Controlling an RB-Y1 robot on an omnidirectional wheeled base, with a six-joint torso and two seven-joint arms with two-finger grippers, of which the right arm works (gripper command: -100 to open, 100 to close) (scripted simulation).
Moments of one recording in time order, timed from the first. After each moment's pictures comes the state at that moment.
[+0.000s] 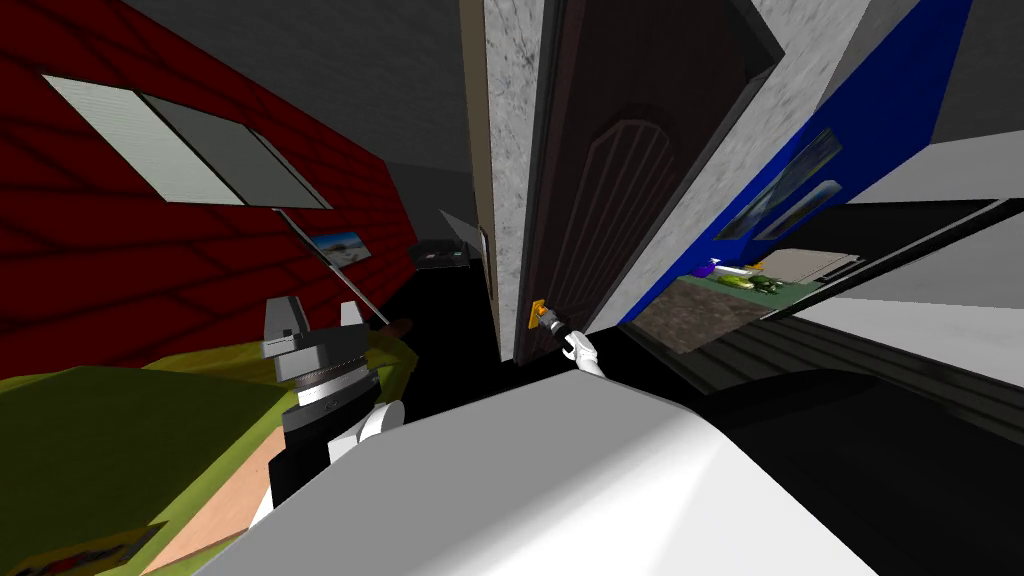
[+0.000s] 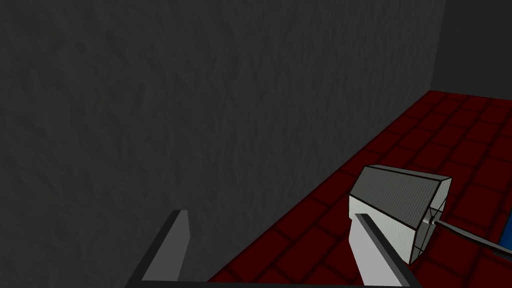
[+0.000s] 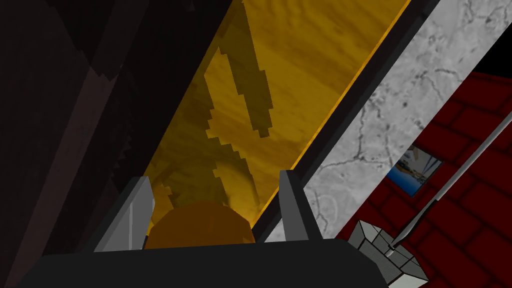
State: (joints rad) arm 0.00 -0.22 -0.25 -1.22 1.17 -0.45 0.85
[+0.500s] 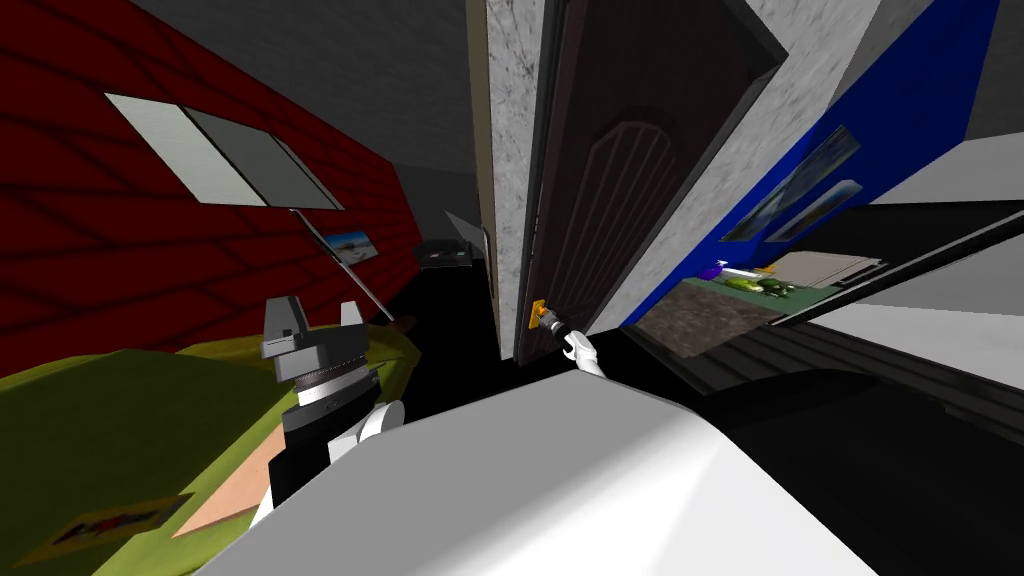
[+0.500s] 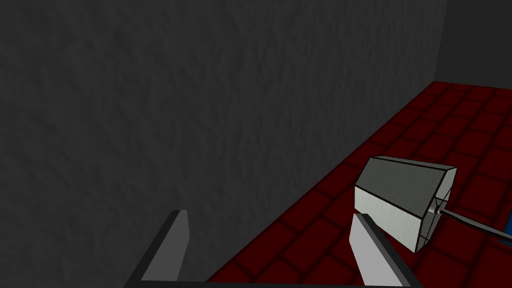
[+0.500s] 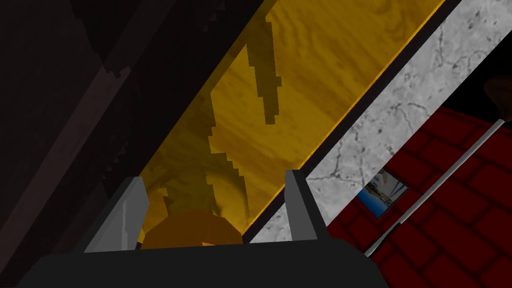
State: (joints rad) arm 0.00 -0.23 -0.24 -1.21 1.22 -0.40 0.92
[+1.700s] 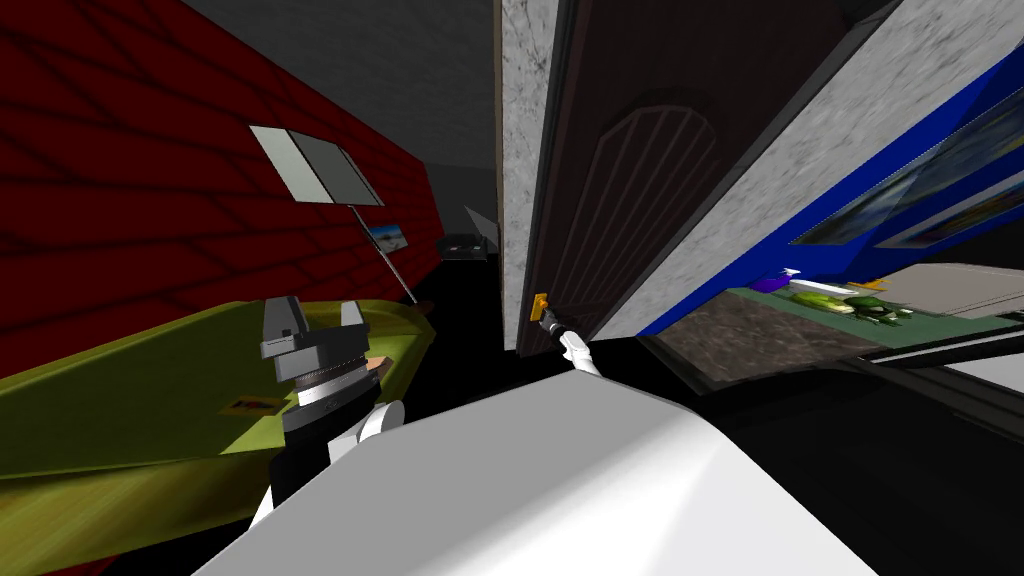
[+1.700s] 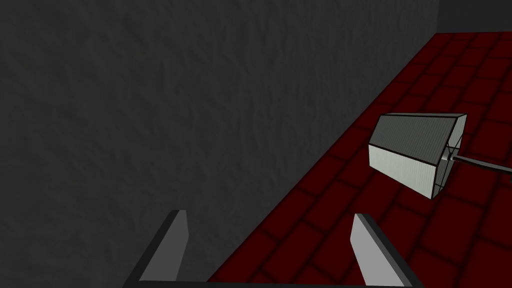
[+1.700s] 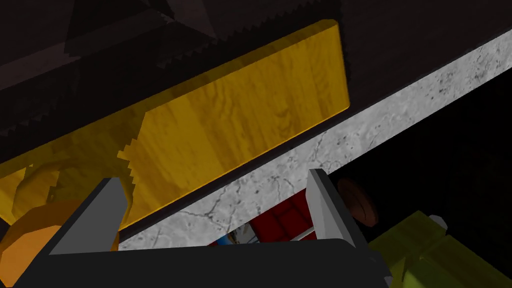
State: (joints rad) arm -0.02 -0.22 -0.19 -1.18 1.48 -0.22 1.20
